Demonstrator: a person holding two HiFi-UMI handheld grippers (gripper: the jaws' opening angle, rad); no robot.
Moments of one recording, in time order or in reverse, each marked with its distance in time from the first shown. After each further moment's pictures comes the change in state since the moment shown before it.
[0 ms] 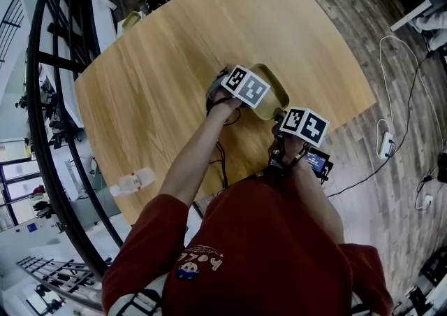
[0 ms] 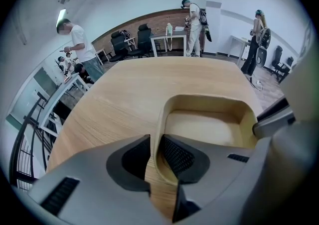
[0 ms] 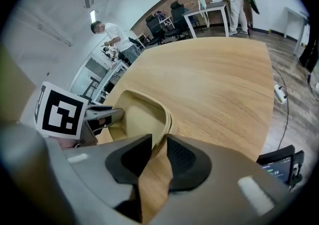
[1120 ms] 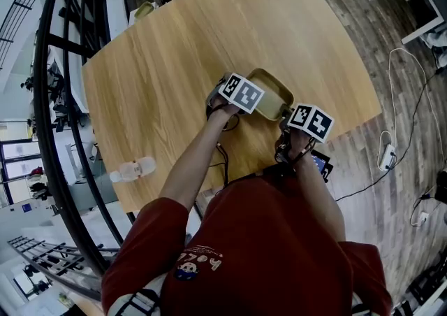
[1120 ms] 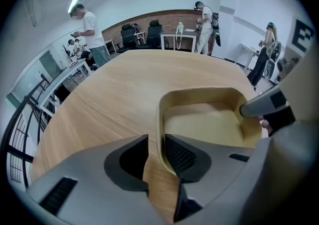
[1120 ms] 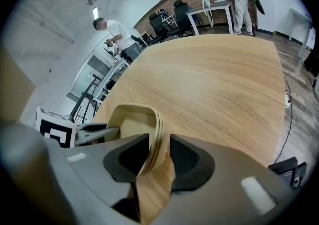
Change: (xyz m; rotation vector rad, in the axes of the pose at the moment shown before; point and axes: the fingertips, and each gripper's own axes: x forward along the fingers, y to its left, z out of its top) left arm 0.002 -0.007 -0.043 -0.137 0.030 -0.022; right arm 0.017 -0.015 0.016 -0.037 0.015 0.017
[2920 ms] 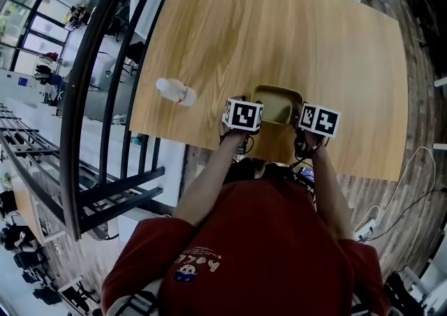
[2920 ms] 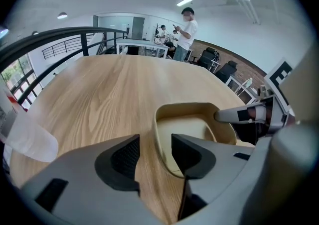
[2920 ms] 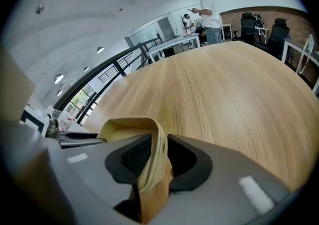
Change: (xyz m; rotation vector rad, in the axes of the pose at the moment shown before) left arm -0.106 0.026 -0.227 -0.942 -0.141 0.181; right arm 0.048 0.148 -0.100 -0.800 0.205 0.252
